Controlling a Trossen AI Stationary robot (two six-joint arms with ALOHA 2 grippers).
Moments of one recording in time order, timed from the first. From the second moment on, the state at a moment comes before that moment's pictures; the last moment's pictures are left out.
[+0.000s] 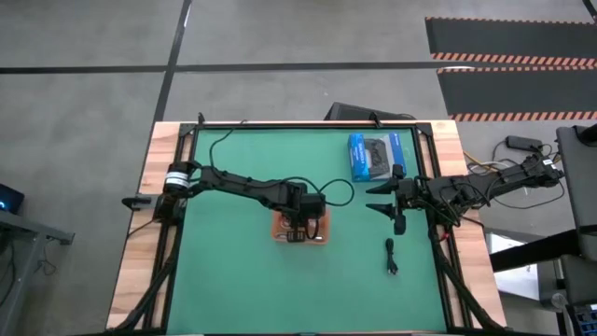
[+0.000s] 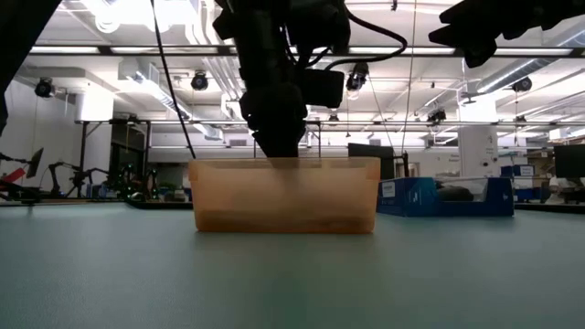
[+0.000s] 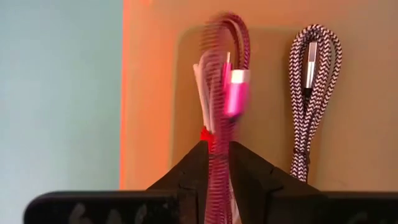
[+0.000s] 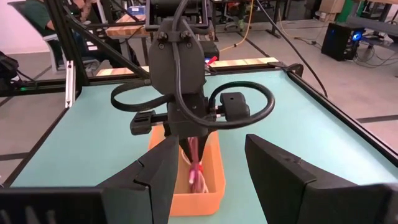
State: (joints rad) left arm -0.06 2.02 1.56 -0.79 -0.08 -0.02; right arm 0.25 0.64 0.47 -0.05 0.30 0.11
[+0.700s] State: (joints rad) left arm -0.07 1.96 1.57 -0.77 -0.08 -0.02; right arm 0.26 0.64 0.47 -0.06 0.30 0.17
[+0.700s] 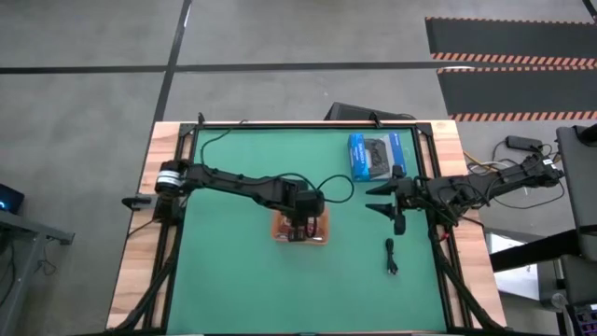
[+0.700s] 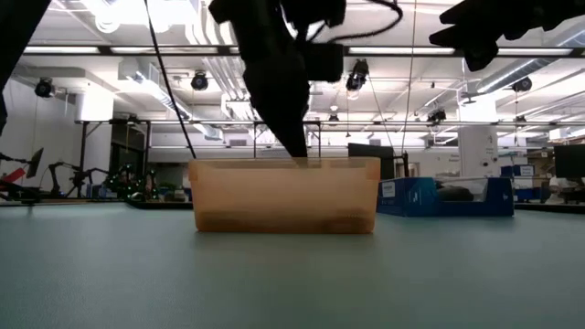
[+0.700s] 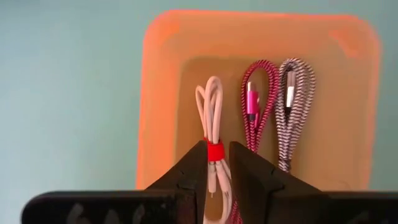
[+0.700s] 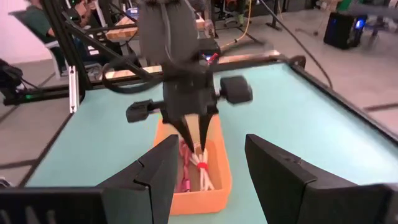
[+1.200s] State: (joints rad) left arm -0.15 1.73 1.43 -0.49 -0.11 0.04; right arm 0.27 0.89 0.48 -0.05 0.17 0.55
